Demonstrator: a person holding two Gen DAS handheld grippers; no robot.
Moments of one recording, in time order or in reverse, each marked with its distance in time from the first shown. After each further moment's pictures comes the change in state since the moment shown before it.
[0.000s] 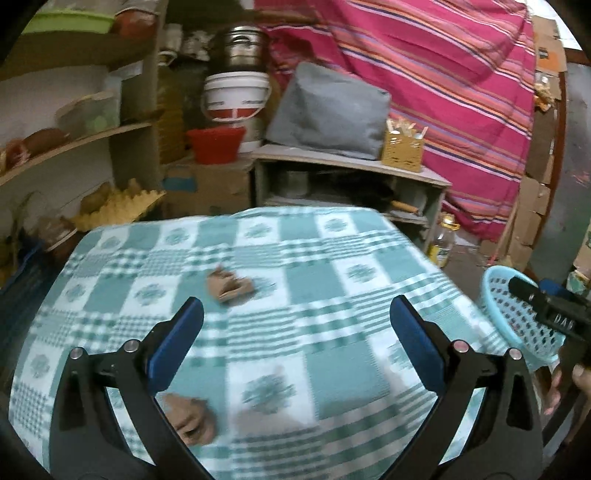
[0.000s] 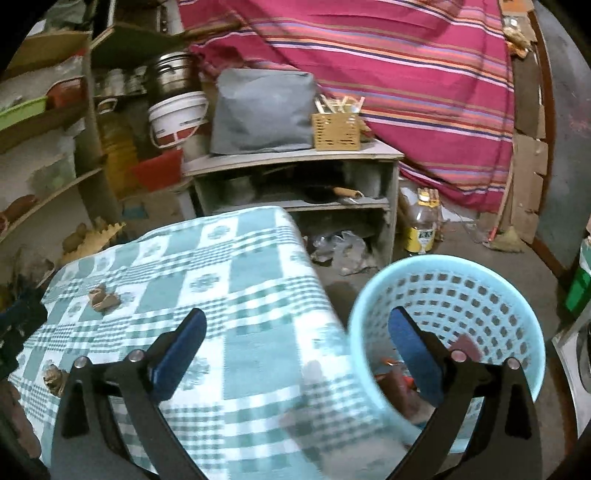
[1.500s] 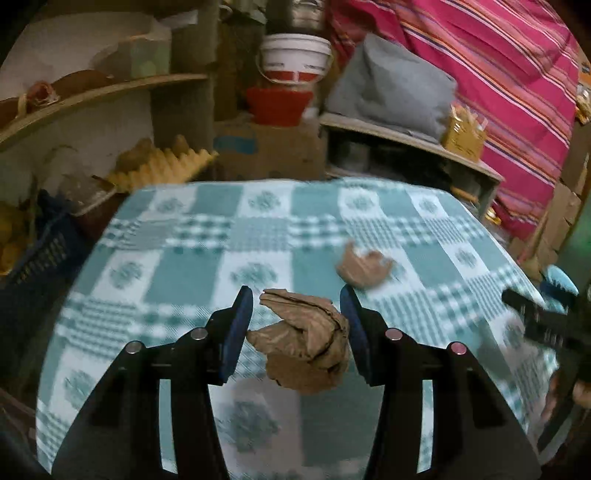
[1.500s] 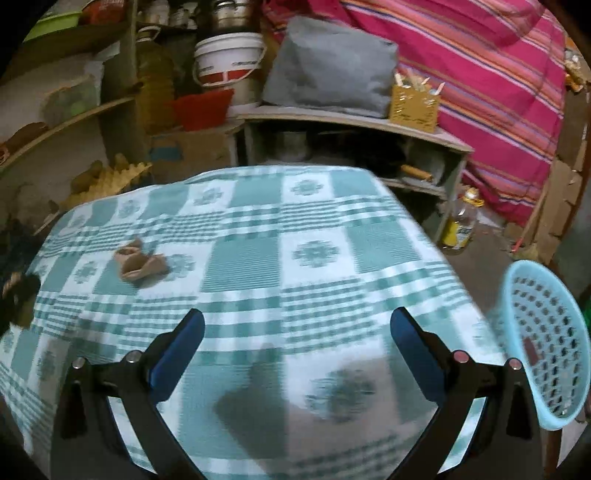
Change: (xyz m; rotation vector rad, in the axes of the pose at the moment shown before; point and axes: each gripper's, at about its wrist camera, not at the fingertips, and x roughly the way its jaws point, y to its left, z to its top) left arm 0.049 0.144 0.002 -0.082 0.111 0.079; right arm 0.074 0.156 -0.018 -0.153 0.156 0.024
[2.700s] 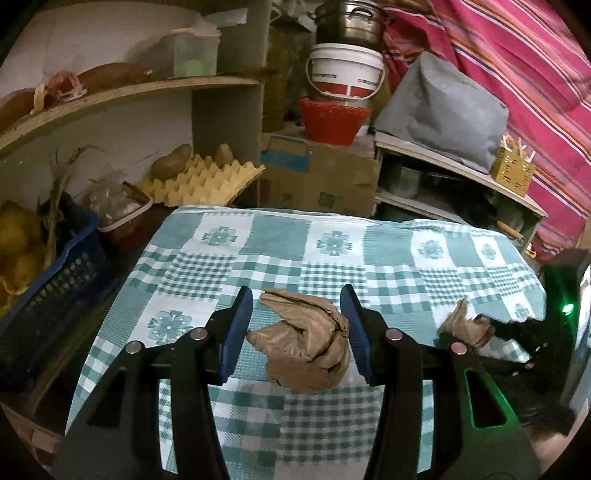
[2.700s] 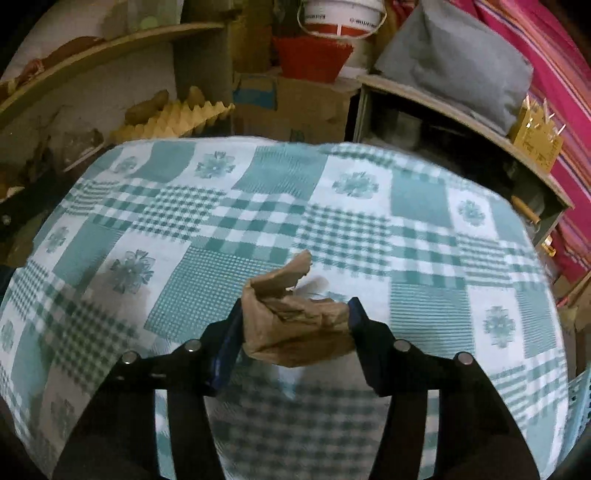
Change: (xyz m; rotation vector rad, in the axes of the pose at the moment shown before) left arm 0.037 0.054 0.044 -0.059 -0.037 0.112; right arm 0.082 0.140 0.036 -0.260 0.130 0.157
